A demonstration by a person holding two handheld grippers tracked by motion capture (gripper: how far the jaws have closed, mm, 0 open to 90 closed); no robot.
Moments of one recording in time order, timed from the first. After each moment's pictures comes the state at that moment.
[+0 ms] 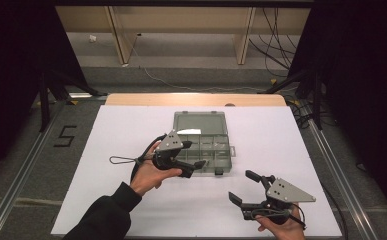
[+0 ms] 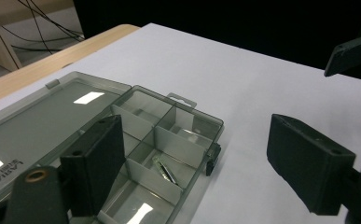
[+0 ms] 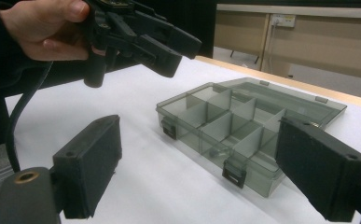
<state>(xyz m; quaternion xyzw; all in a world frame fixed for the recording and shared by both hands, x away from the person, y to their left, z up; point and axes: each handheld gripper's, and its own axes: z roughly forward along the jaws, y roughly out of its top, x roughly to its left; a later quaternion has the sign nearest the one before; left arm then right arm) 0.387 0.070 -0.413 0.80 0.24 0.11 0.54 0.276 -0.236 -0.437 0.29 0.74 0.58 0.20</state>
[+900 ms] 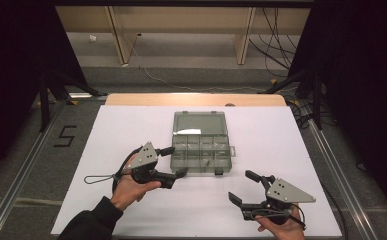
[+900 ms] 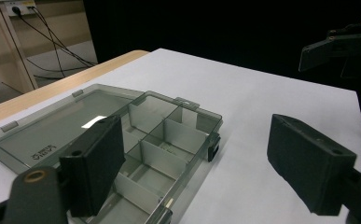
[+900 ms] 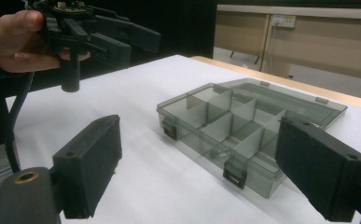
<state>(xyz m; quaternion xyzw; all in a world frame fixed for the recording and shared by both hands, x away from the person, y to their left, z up) 0.355 0.119 -0.425 0.76 0.23 0.14 0.59 0.276 -0.235 -0.437 0.29 0.73 0.59 0.19</state>
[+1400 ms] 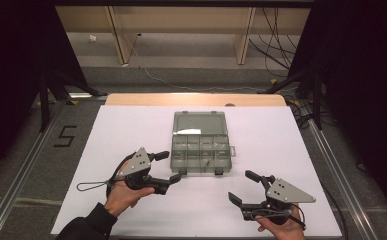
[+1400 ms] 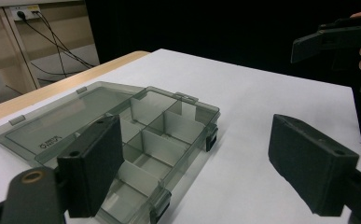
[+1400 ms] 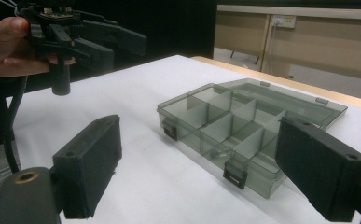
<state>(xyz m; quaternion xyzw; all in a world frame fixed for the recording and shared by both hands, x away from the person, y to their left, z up) 0.343 0.132 -0.432 0.76 0.23 0.14 0.59 0.275 -0.234 -0.436 0.29 0.73 0.59 0.19</state>
